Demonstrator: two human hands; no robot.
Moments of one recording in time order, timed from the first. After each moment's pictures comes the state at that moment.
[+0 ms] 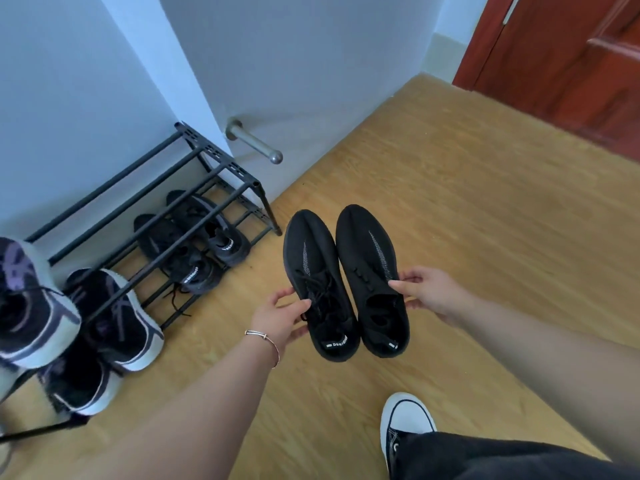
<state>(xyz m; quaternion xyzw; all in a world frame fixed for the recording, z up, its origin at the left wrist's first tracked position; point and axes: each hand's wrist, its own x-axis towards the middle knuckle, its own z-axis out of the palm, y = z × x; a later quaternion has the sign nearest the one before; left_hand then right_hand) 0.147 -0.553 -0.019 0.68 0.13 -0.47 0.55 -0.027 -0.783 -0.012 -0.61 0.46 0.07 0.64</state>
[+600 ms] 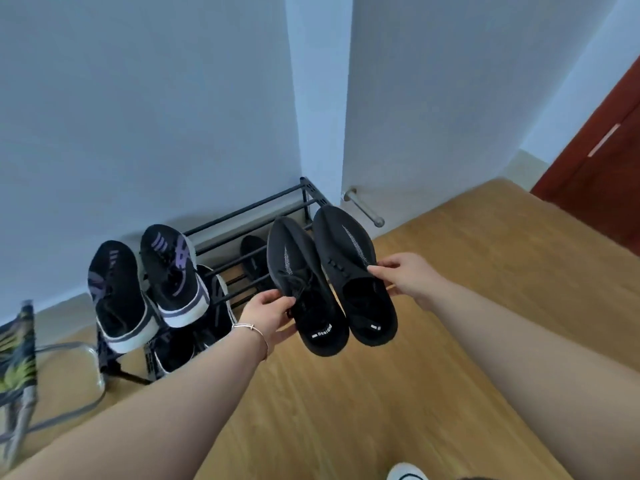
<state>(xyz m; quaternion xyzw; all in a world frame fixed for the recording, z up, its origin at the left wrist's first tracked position) 0.223 -0.447 0.091 0.64 0.20 -0.33 0.66 0.148 -0.710 0.116 -0.77 0.29 0.07 0.56</state>
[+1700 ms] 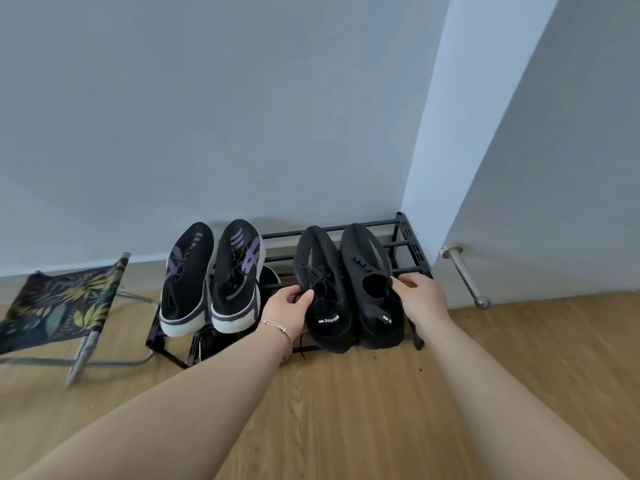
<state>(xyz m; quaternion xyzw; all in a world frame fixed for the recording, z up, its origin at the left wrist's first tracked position) 0.303 -0.448 0.080 0.74 0.22 -0.10 0.63 0.313 -0.679 0.059 -0.84 0.24 0.01 0.49</state>
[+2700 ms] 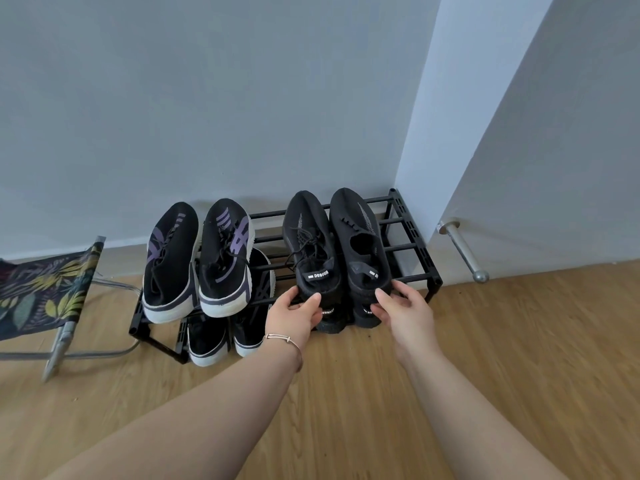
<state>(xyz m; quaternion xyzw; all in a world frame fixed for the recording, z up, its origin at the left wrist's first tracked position) 0.273 -0.457 0.033 0.62 0.27 -0.09 0.73 0.249 -0.633 0.036 -0.54 0.32 -0.05 0.77</state>
